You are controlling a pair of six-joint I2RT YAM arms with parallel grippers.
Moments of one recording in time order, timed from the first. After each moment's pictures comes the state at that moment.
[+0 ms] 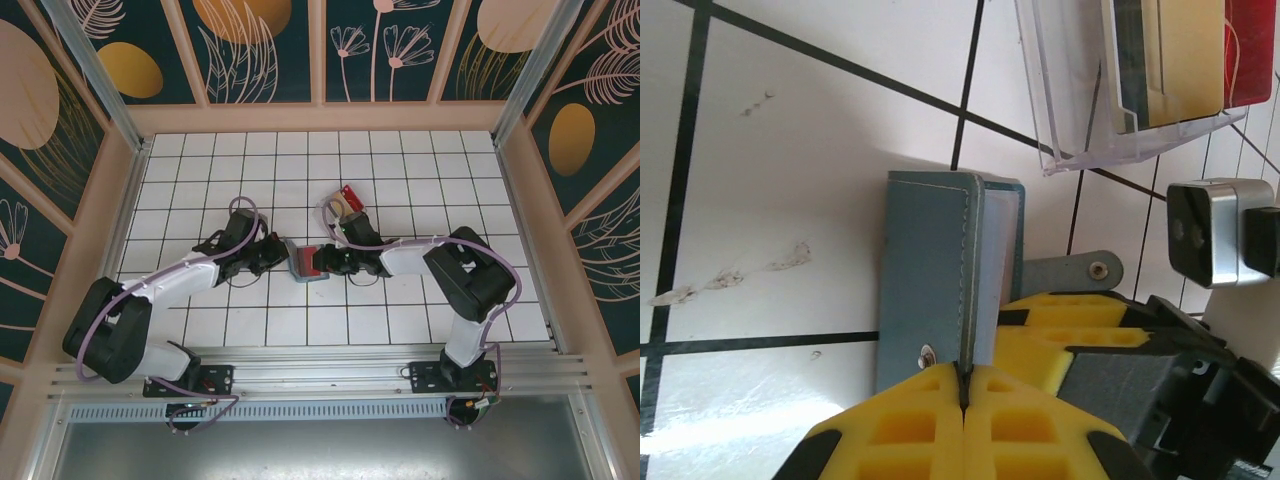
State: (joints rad) left arm -0.52 1.42 0.72 -0.14 0.30 -0.97; right arm 0.70 1.81 0.83 0.15 -0.47 0.73
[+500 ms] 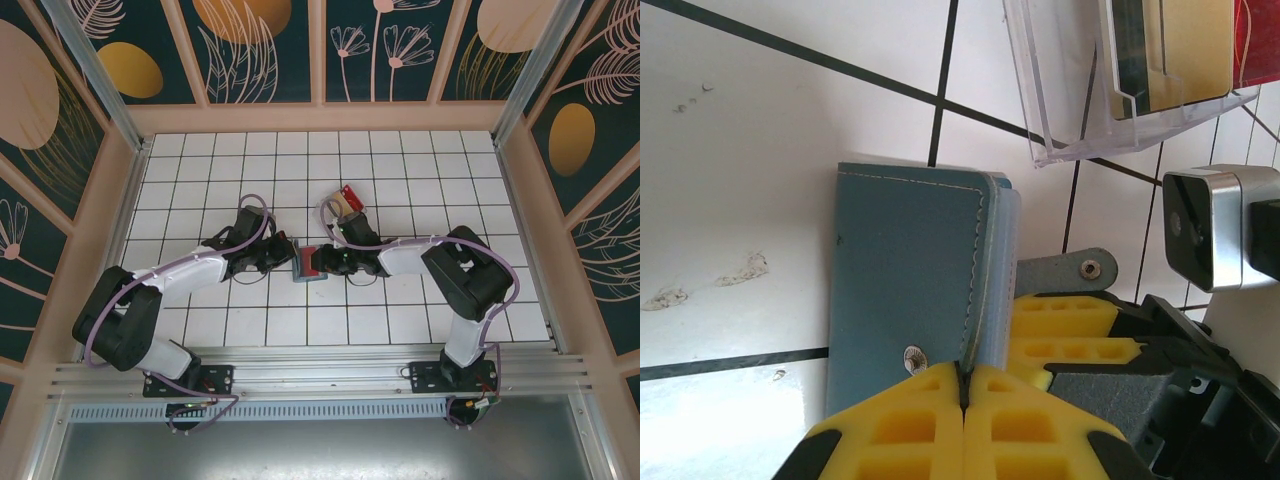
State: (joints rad) left arm -0.55 1.48 0.77 -0.13 0.30 -0.96; right arm 0.70 1.82 0.84 0.15 -0.48 0.73
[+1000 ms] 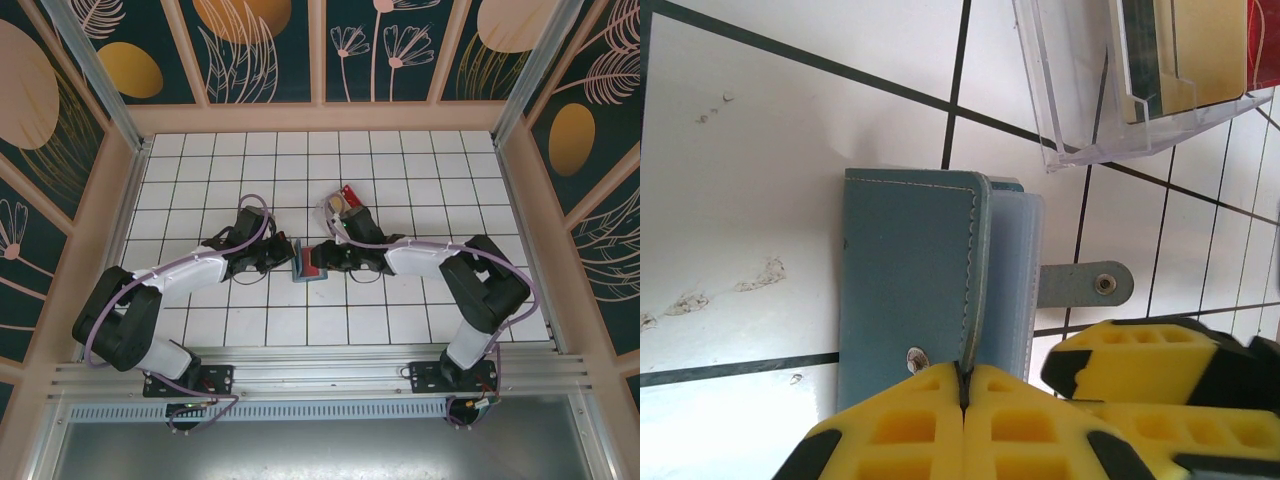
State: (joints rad) left arm -0.55 1.48 0.77 -0.14 0.28 -0.94; right arm 0.71 1.70 0.87 0.03 -0.47 0.69
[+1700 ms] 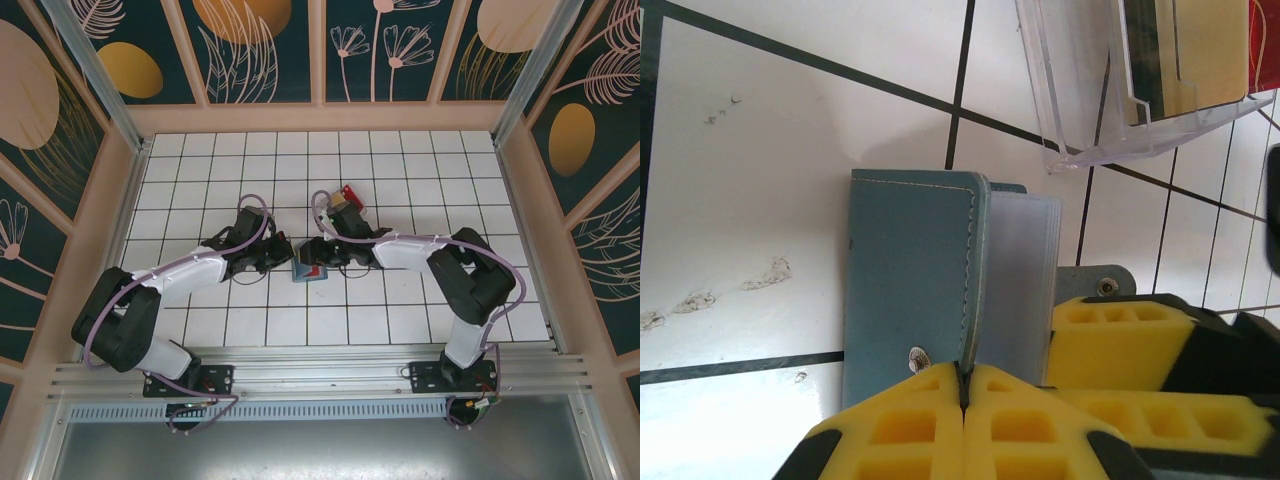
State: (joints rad) left arm -0.55 1.48 0.77 -0.15 0.27 -0.94; right arm 0.74 1.79 0.97 0.00 -0.46 0.67
